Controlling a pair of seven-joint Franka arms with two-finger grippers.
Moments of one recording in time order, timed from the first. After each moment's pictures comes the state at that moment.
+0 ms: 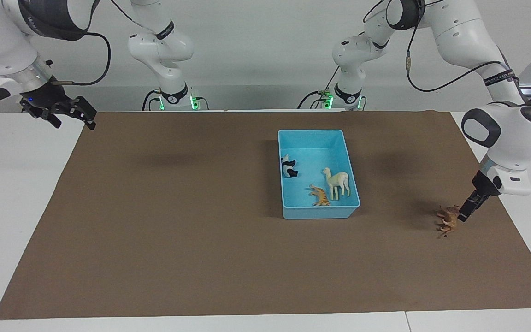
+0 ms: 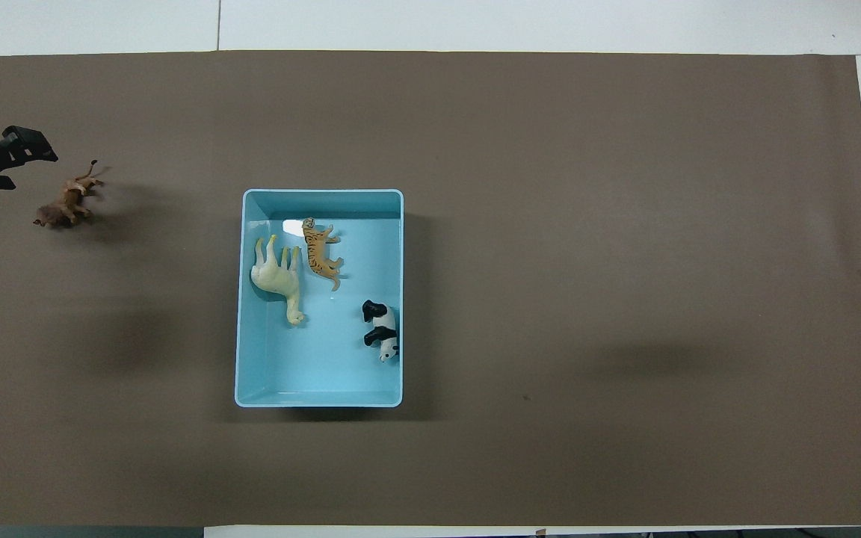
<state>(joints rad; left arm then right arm) 0.31 0.41 -0.11 -1.68 -0.01 2.32 -0.21 -0.01 0.00 -0.20 -1.60 0.00 1.51 -0.14</state>
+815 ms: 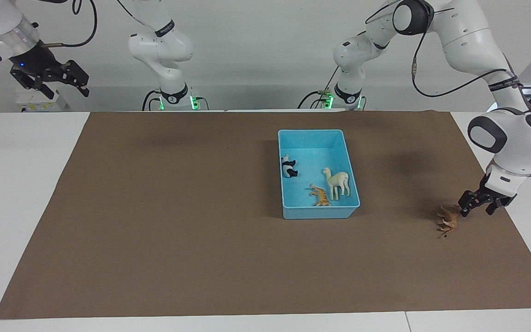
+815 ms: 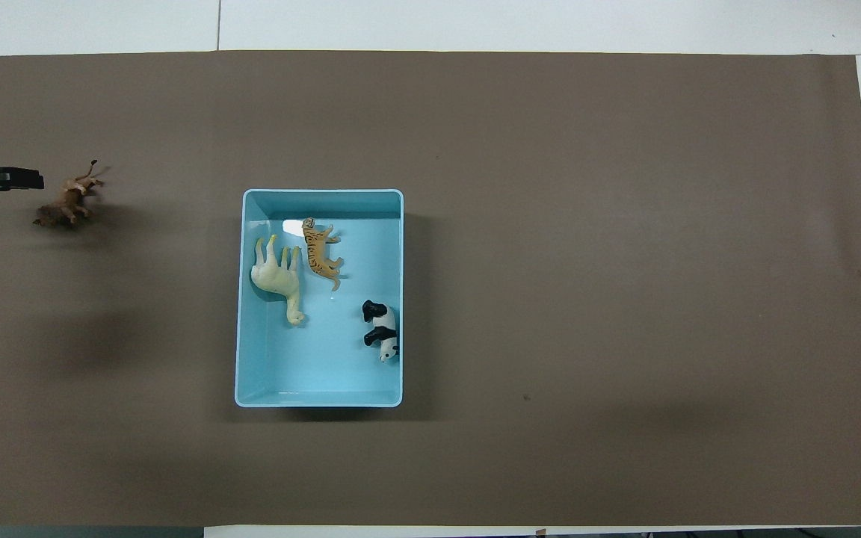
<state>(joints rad) 0.38 0.46 -0.14 -1.69 0.03 2.37 0.31 -0.06 -0.09 -0.19 -1.60 0.00 1.34 -0.27</state>
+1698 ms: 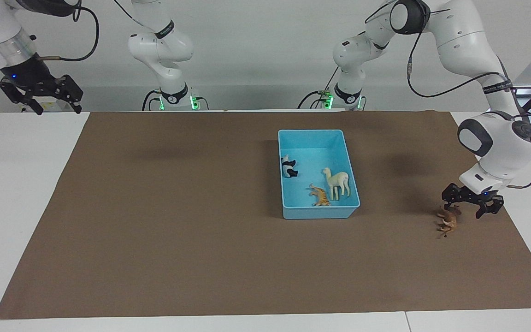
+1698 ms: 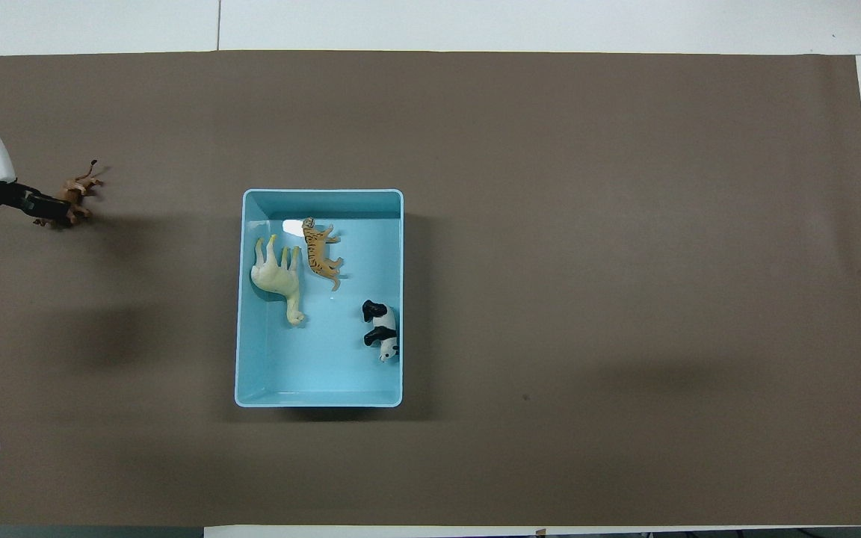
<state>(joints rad) 0.35 0.45 -0.13 -1.74 0.06 2.34 0.74 -0.04 -0.04 -0.18 -1.55 -0.03 1.48 -0.24</state>
